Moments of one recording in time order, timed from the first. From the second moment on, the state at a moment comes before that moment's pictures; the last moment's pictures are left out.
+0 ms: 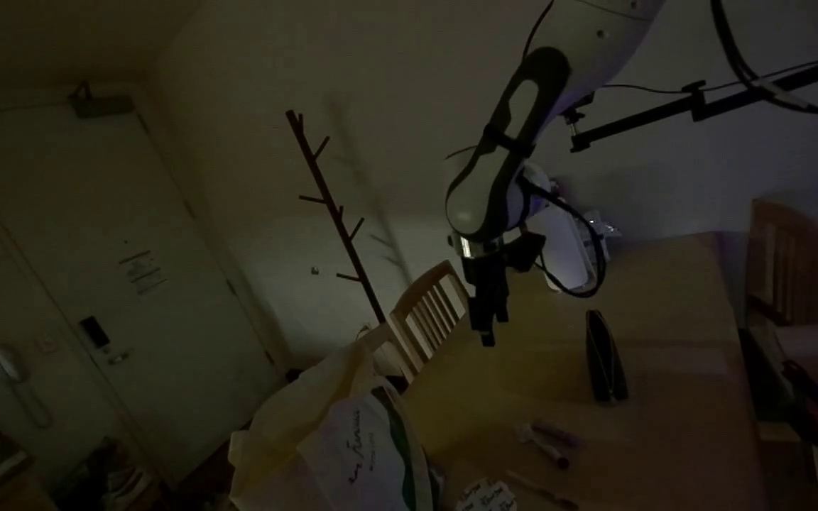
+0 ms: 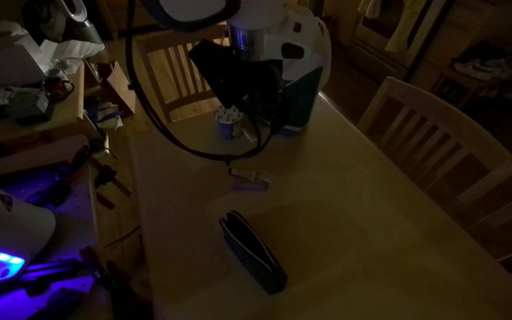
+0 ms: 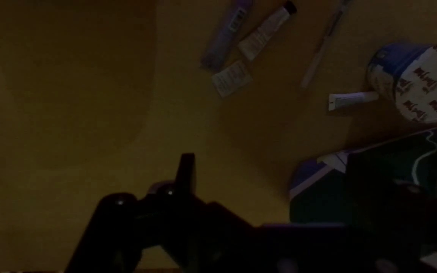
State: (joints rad) arm -0.02 0.15 -0.17 -2.23 0.18 2.48 -0.29
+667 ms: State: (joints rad) arm -0.02 0.42 -0.09 -2.09 0.15 2.45 -0.05
